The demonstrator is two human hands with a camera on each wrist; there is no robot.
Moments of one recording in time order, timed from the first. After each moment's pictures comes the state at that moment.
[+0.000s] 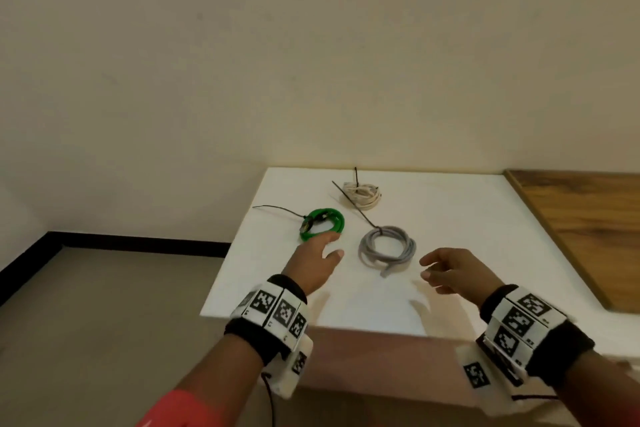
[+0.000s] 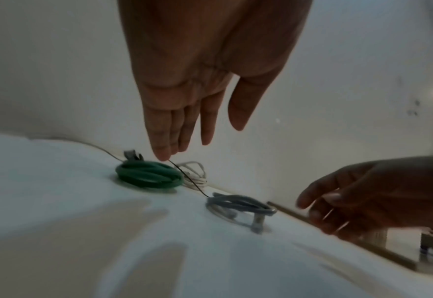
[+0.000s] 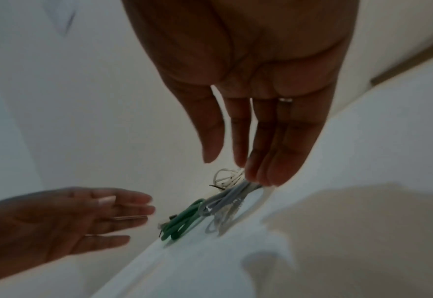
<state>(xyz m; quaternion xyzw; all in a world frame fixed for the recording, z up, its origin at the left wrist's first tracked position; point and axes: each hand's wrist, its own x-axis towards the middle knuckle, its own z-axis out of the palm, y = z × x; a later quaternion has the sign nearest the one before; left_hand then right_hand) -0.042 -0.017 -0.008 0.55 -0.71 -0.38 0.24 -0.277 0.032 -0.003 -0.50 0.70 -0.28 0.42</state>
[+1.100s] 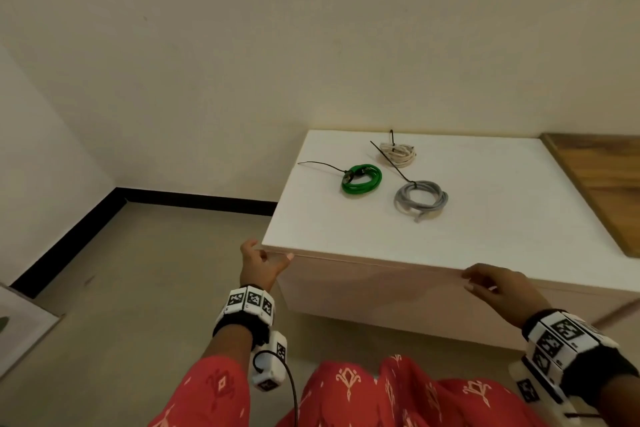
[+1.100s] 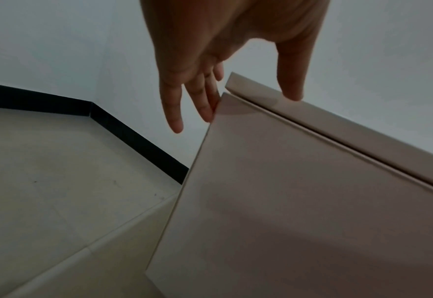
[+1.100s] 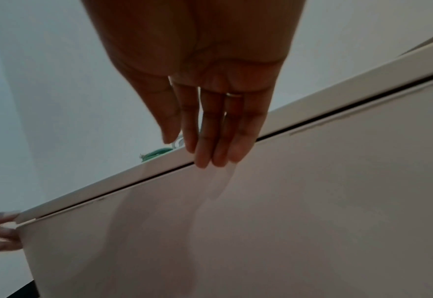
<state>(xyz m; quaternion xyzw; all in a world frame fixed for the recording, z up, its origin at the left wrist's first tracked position) 0.108 0.052 -0.105 0.70 -0.42 -0.39 0.42 -0.273 0.133 -0.049 -0.66 0.70 -0.15 0.24</state>
